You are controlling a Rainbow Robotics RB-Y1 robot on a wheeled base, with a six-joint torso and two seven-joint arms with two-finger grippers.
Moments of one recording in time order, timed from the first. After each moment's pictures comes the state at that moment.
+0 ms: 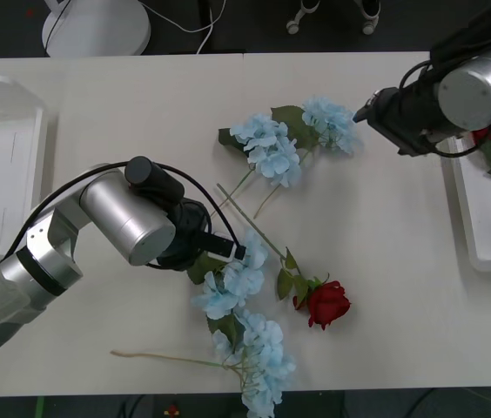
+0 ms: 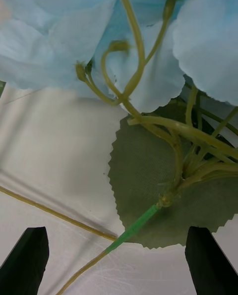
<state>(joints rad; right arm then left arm) -0.82 -0.82 0.54 -1.48 -0.87 1.18 0.44 -0.53 0.52 -0.66 -1.65 0.56 1.21 -2.70</state>
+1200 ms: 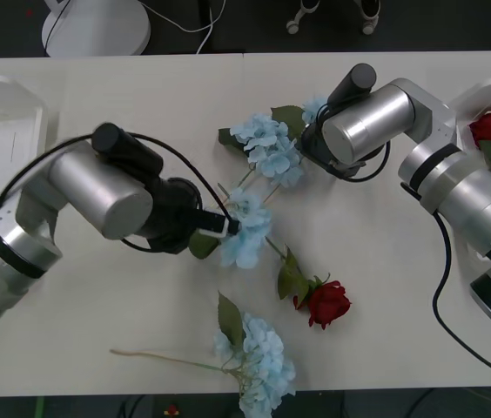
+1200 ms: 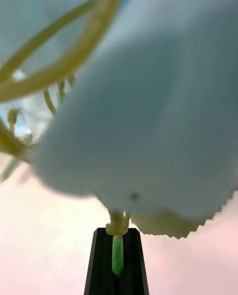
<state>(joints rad) -0.94 -0.40 0.60 -0.98 -0.56 1.02 0.44 -0.53 0.56 -0.51 -1.73 0.70 1.28 -2.70</state>
